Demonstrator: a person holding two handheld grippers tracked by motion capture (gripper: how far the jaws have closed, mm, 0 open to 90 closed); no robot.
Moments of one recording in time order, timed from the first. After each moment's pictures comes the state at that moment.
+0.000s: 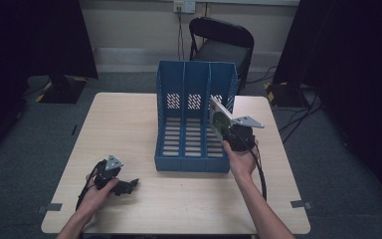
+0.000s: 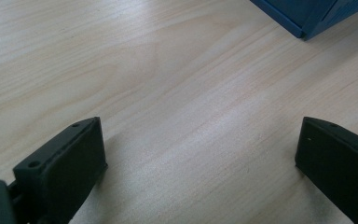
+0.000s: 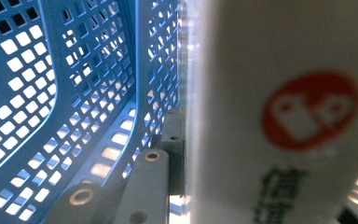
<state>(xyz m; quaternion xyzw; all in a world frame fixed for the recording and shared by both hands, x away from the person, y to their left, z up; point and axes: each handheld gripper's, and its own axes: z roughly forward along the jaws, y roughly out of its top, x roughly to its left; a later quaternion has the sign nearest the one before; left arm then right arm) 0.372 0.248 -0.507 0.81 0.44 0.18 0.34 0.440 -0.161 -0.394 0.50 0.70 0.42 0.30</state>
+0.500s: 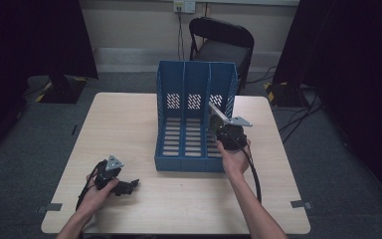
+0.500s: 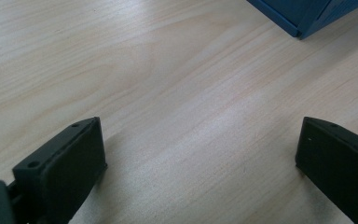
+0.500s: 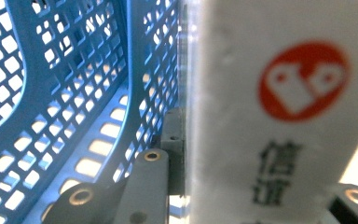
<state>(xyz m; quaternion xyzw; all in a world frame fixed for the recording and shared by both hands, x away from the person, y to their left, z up) 0.371 0.247 -0.507 0.81 0.43 0.18 0.35 0.458 -0.145 -0.416 0.52 0.71 0.38 0.29</state>
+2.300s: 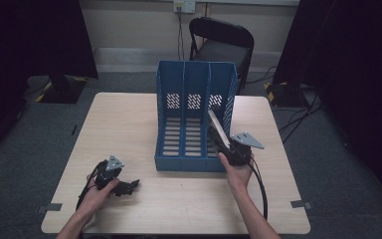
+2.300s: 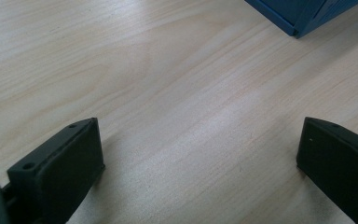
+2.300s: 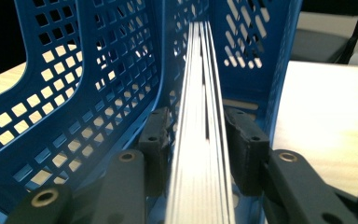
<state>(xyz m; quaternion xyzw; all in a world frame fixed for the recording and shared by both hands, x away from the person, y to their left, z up) 0.371 0.246 -0.508 0.81 0.43 0.18 0.35 0.422 -0.164 -0.445 0.47 0.67 0.50 0.28</state>
